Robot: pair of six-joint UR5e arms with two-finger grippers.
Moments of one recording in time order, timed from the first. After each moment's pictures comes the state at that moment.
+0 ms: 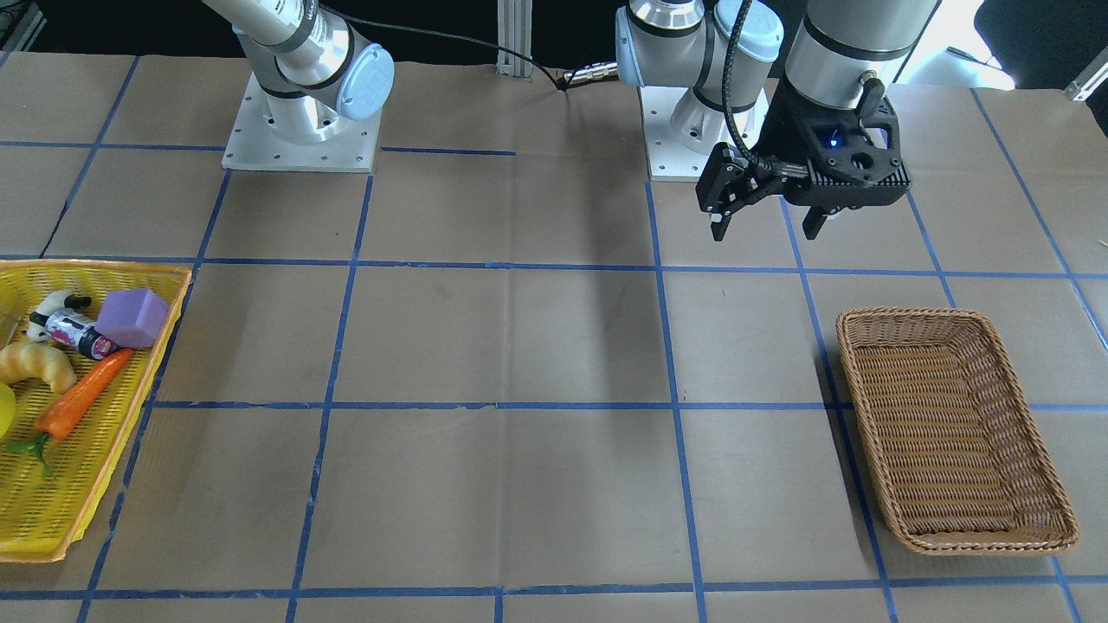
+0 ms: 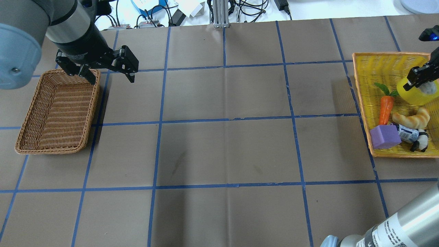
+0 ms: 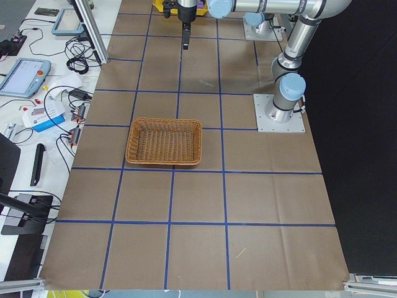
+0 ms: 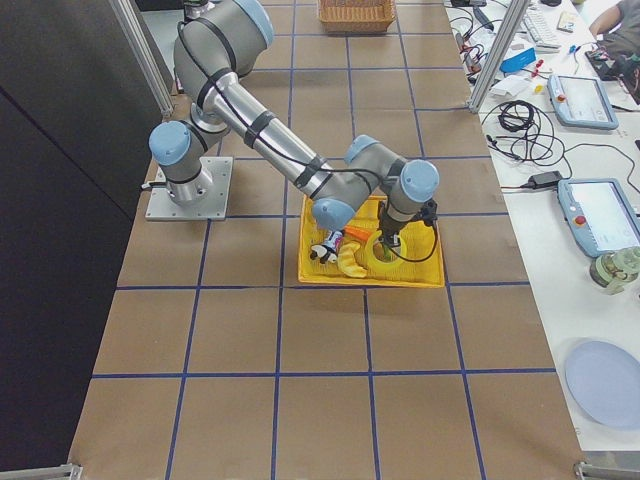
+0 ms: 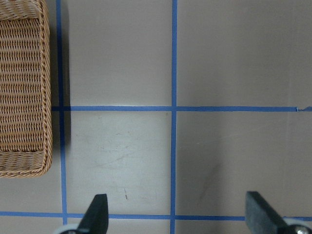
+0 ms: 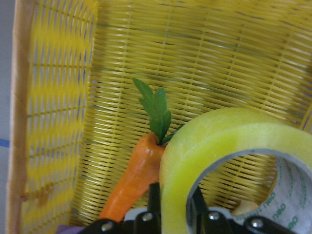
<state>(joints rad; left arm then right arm) -1.57 -1.56 -1.58 -1.51 1.60 -0.02 1.00 -1.10 1.44 -1.78 -1.50 -0.74</state>
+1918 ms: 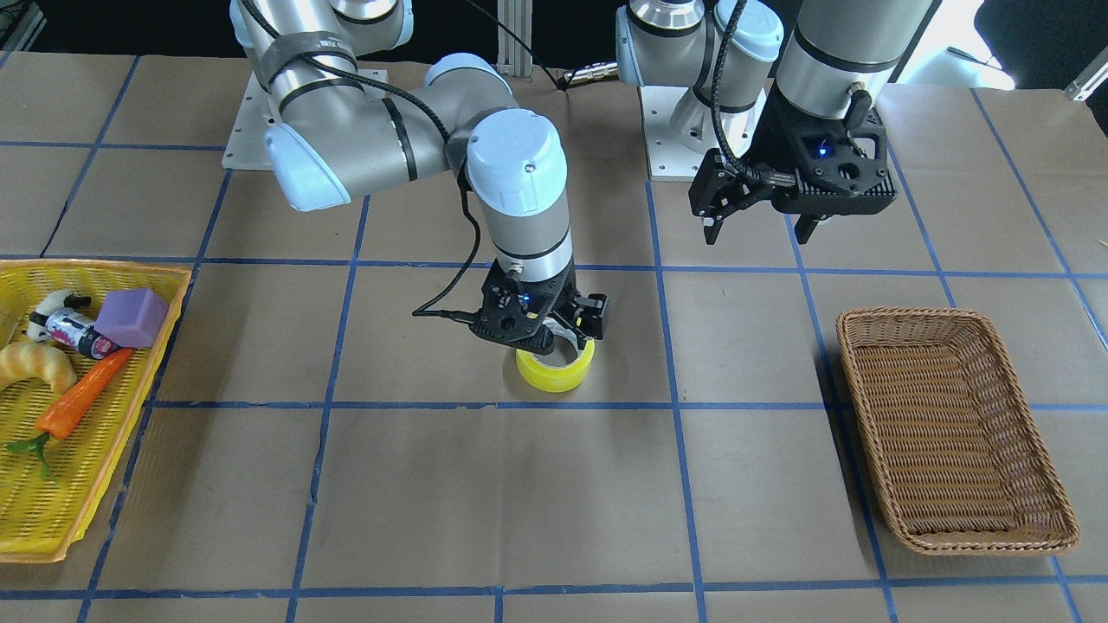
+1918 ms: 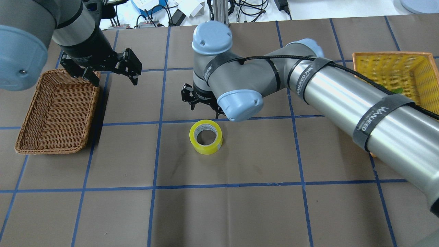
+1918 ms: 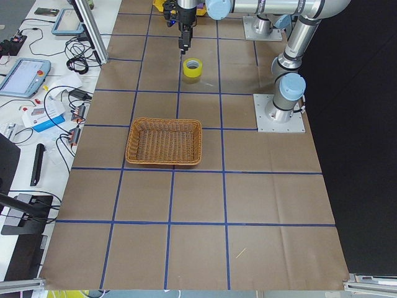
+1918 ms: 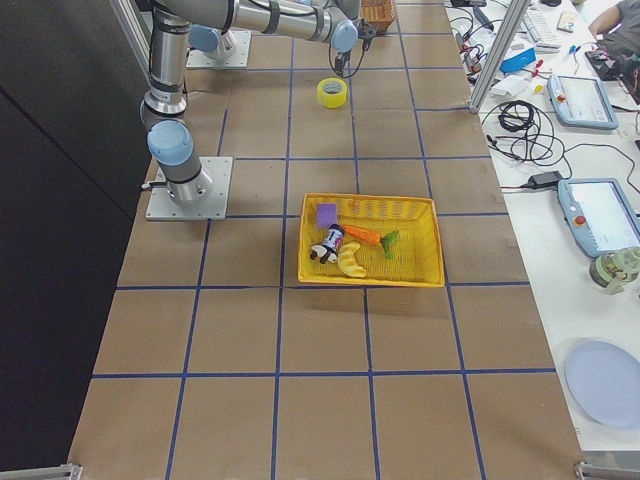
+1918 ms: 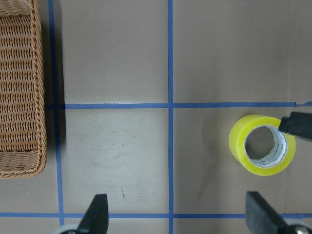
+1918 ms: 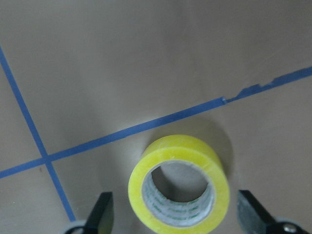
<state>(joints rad) -1.58 -1.57 -1.60 -1.50 1.60 -0.01 1.96 -1.20 1.57 -2.04 -1.44 0.71</state>
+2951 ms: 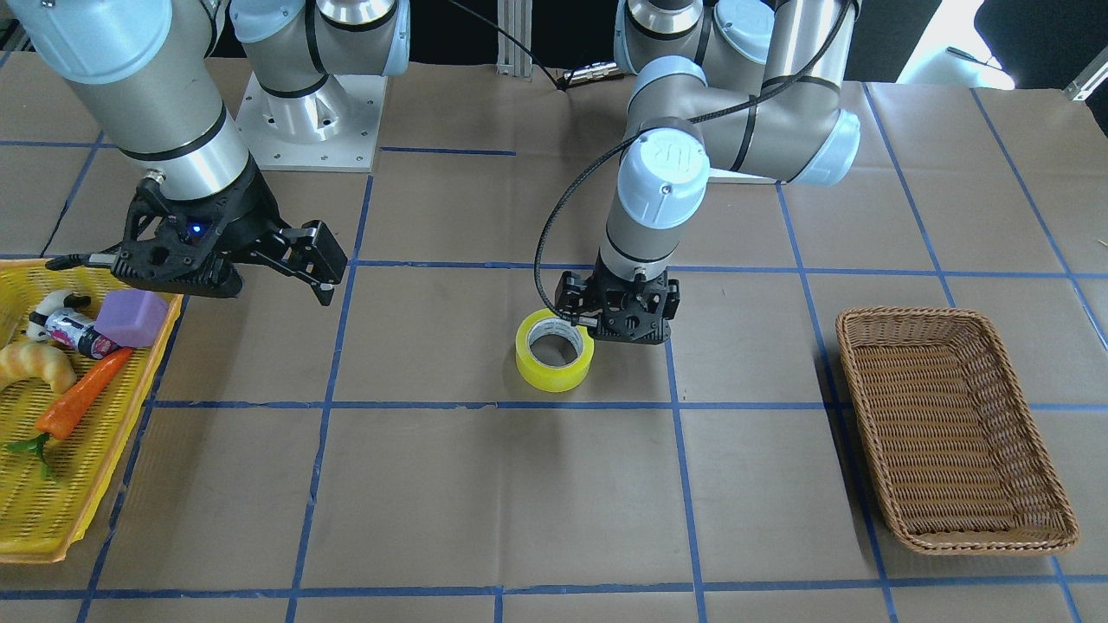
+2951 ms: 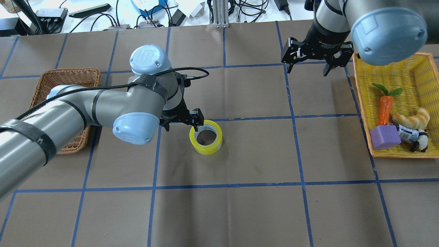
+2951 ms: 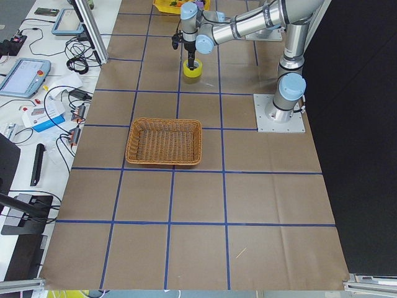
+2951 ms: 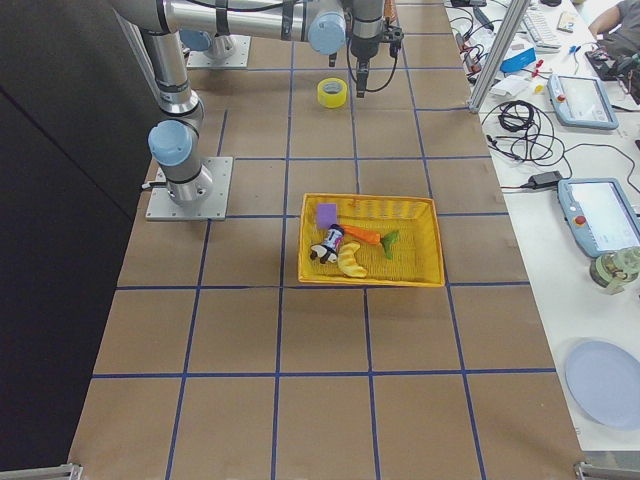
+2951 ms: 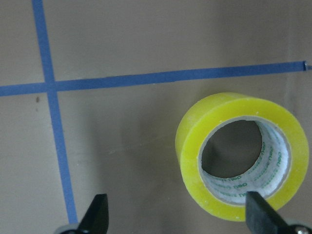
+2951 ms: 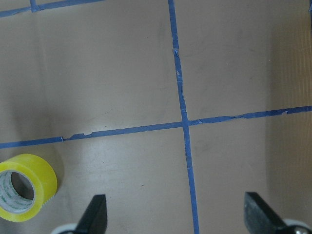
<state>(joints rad) -1.79 -1.84 -1.91 -1.04 1.54 -0.14 1.59 -1.46 1.58 -1.73 -1.53 0.13</state>
